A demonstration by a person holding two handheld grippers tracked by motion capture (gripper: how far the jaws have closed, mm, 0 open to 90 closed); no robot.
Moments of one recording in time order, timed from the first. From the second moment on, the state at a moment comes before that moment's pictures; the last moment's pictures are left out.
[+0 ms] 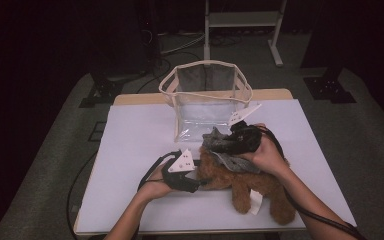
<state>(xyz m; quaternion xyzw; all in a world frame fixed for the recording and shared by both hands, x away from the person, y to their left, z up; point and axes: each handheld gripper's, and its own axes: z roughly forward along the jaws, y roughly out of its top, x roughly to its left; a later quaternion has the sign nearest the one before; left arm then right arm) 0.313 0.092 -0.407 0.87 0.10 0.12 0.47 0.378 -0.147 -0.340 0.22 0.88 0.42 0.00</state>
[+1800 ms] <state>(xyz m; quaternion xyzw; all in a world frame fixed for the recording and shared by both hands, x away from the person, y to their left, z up) 0.316 0.077 -0.390 0.88 0.06 0.09 0.45 0.327 -0.296 -0.317 0.30 0.84 0.46 0.03</state>
